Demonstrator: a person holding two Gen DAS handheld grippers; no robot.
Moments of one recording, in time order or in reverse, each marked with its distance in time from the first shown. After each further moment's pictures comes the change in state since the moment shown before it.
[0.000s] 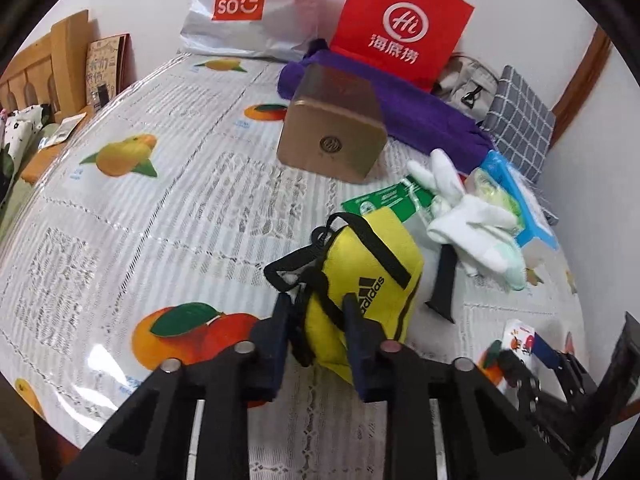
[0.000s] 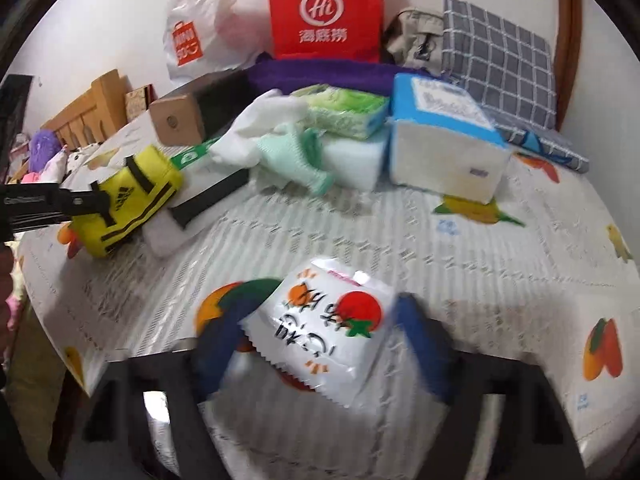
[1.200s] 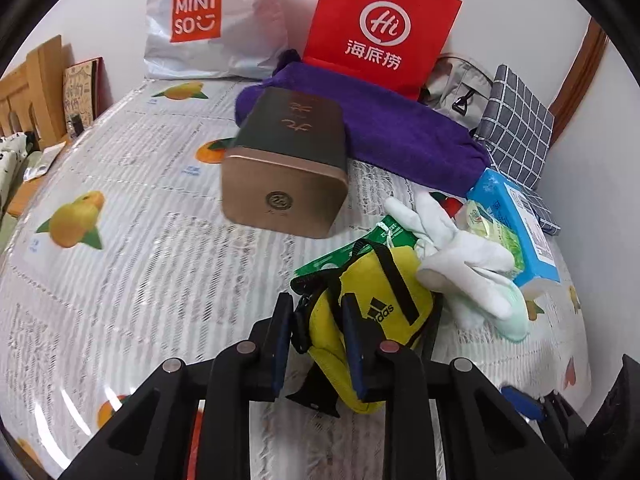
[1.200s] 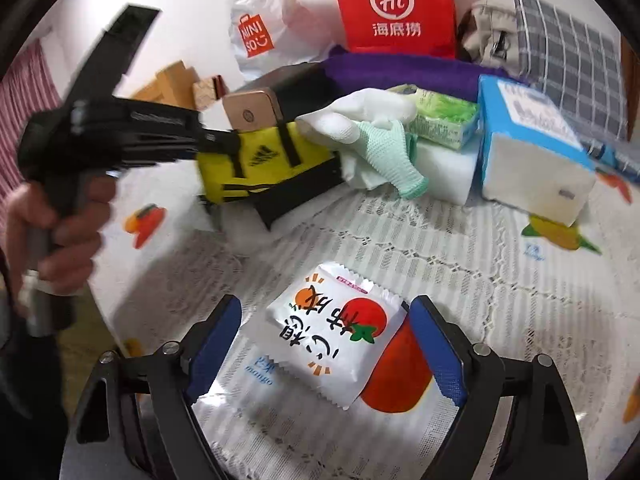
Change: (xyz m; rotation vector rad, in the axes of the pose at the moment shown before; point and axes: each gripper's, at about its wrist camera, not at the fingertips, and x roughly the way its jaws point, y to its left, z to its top) left arm 0.028 -0.033 0.046 0.039 -0.019 0.008; right arm 0.004 0.029 0.011 -0.115 0.028 0.197
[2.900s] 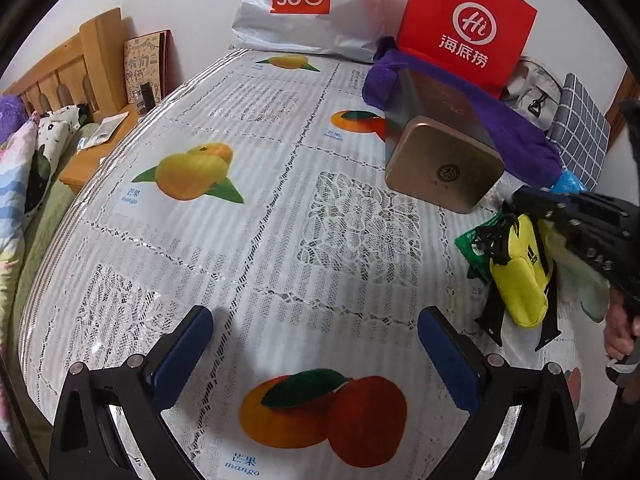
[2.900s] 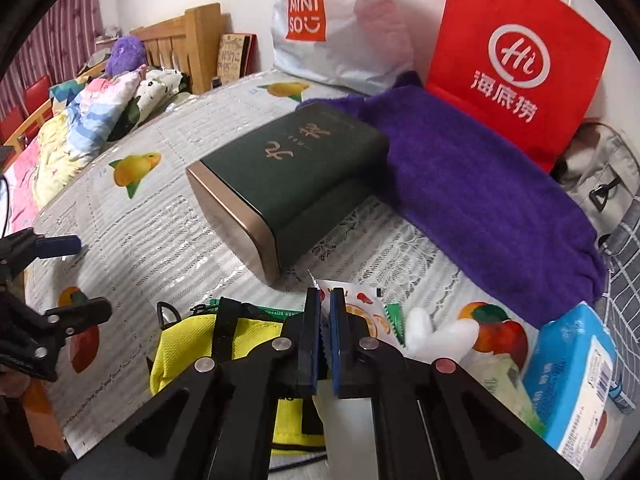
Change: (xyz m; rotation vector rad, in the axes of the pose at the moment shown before) left arm -0.006 0.079 -0.015 -0.065 0.055 0.176; right arm 0.093 0.043 0.168 -0.316 0.098 0.015
